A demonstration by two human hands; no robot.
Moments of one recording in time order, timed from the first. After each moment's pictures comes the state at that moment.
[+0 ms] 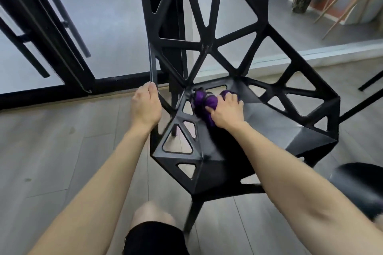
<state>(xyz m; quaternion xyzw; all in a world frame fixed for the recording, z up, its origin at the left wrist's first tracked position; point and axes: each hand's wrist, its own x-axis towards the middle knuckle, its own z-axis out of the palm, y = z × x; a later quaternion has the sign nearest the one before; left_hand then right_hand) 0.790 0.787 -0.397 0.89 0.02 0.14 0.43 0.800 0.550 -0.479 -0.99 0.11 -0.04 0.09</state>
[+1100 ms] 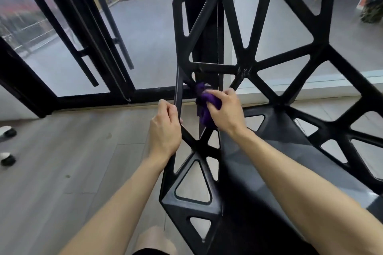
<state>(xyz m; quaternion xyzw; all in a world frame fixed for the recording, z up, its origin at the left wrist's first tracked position) 0.813 0.789 -0.405 0.88 0.03 0.22 0.41 0.889 0.608 -0.435 -0.87 -0.08 -0.21 0.44</state>
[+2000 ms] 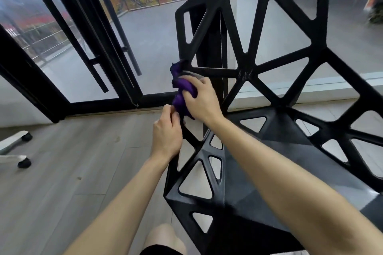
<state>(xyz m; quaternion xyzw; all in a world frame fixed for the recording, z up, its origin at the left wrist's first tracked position) 0.803 0.794 -0.403 0.88 0.01 0.21 0.42 0.872 0.667 -0.371 -0.82 -0.16 -0.15 0.53</state>
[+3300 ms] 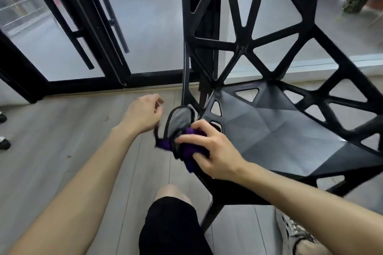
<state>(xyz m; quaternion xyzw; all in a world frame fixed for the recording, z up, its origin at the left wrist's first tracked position) 0.788 0.899 -0.410 0.98 -0.09 0.07 0.13 0.671 0.648 -0.430 -0.85 -0.34 -0.09 0.40</state>
